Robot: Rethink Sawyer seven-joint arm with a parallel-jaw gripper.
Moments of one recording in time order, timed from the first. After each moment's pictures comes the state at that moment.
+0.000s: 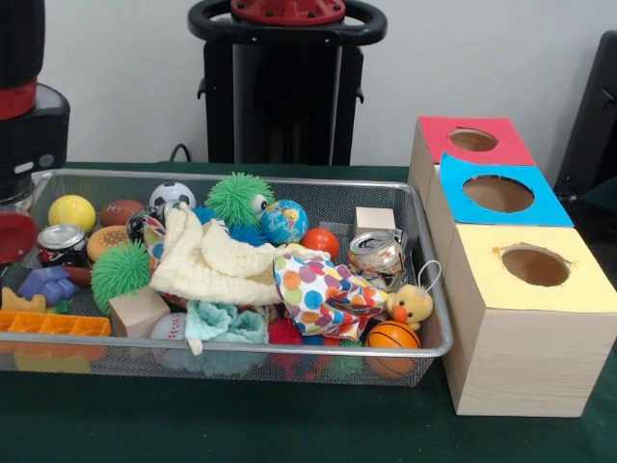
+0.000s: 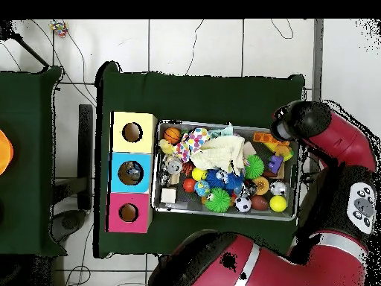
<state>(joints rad) -0.41 -0.27 -0.32 1.00 0.22 0.75 2.05</state>
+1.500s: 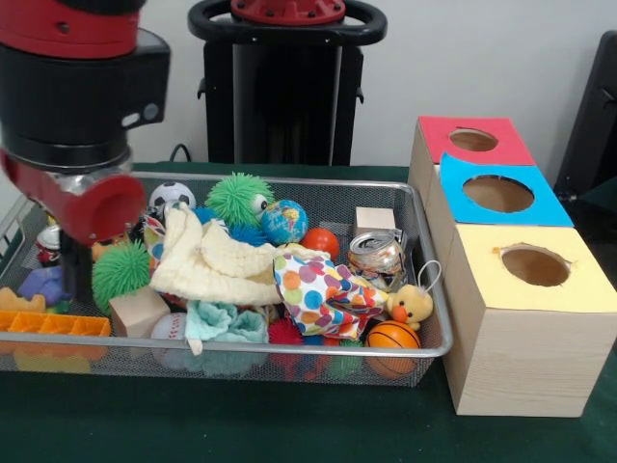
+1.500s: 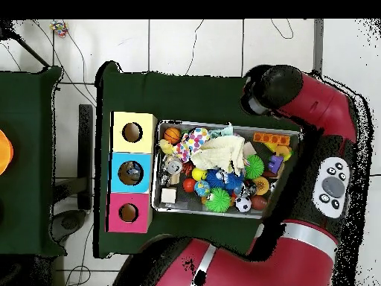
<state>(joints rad) -0.28 -0.30 -0.32 0.86 0.21 0.92 2.05</state>
